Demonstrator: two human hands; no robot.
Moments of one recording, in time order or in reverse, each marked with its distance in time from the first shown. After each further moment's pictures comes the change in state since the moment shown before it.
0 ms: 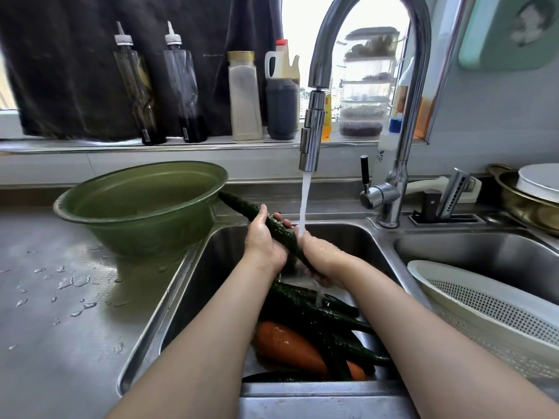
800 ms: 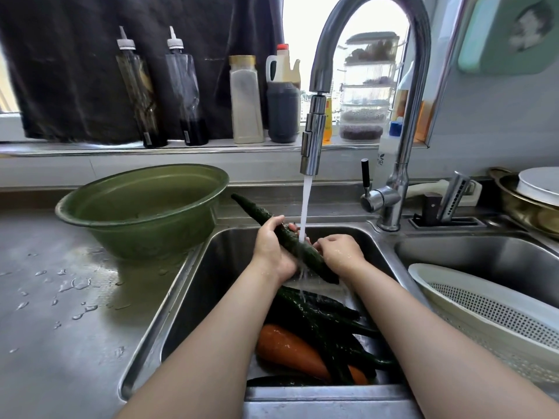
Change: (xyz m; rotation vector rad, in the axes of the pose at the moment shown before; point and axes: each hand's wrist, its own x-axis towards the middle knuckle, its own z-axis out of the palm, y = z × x) left_hand -0.031 -0.005 0.003 0.099 -0.118 -0.181; right_hand 0.014 0.015 -0.020 -0.017 0.307 -0.121
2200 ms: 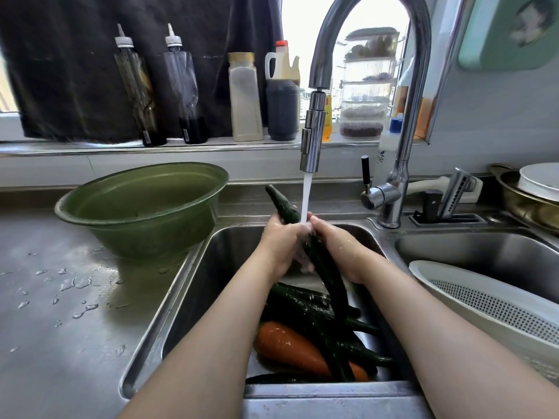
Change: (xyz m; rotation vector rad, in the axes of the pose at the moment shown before) left_hand 0.002 0.002 -0.002 0.674 -0.109 0.263; right_hand -0.003 -0.005 -0.005 0.604 -0.518 -0.043
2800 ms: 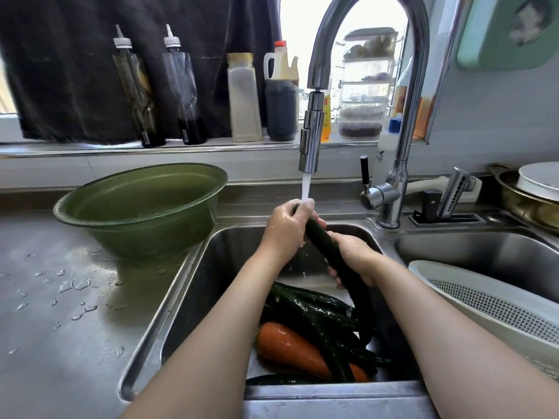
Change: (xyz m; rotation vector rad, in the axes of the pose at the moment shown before) left_hand -0.007 0.017 0.009 0.359 -0.020 0.315; right_hand -0.005 0.011 -0.028 -0.266 0.226 0.227
